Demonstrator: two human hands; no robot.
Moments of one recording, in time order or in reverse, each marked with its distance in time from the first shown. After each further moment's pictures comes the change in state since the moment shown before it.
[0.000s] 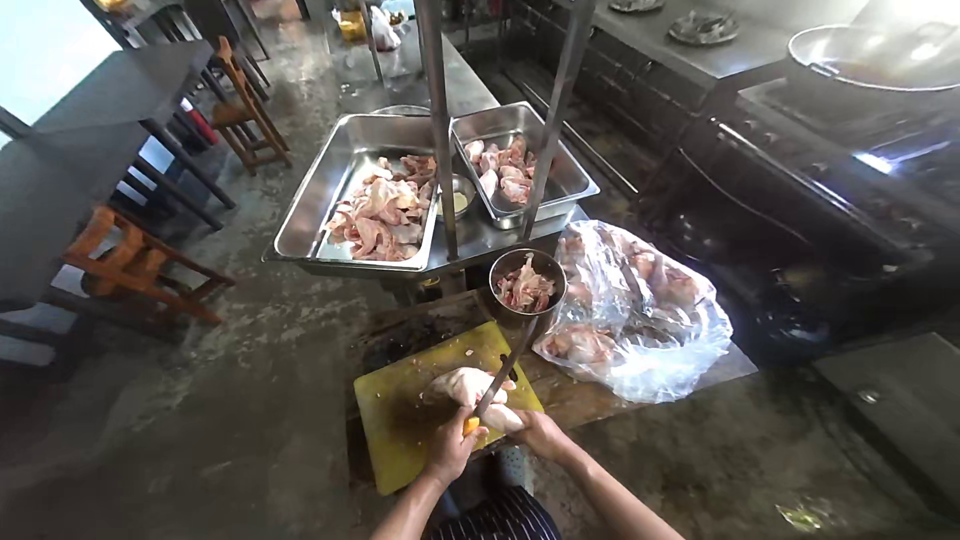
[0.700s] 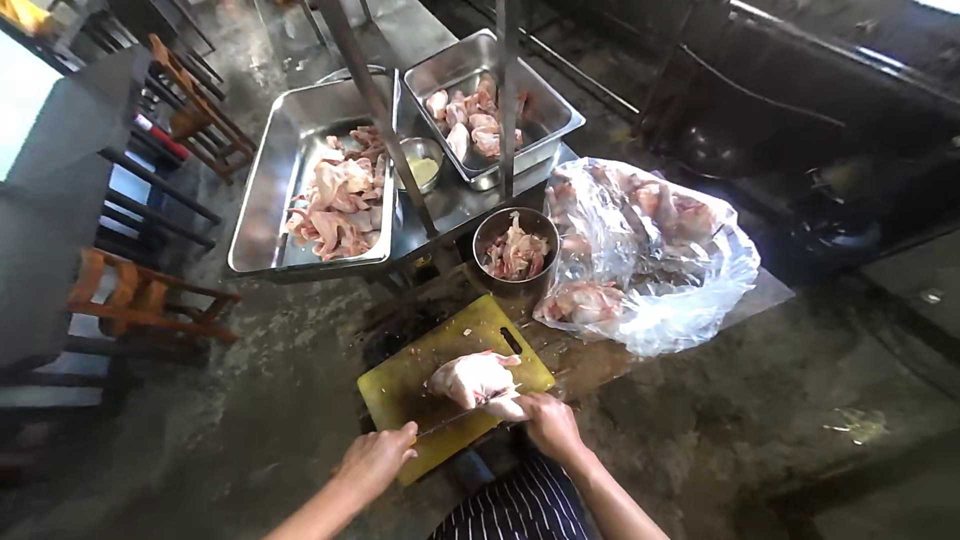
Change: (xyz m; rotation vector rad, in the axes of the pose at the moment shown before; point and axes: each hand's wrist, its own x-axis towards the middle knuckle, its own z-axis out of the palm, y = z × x) left_hand -0.021 0.035 -0.139 0.931 -0.632 -0.220; right_hand -0.016 0.008 0.050 -0.228 0.401 -0.043
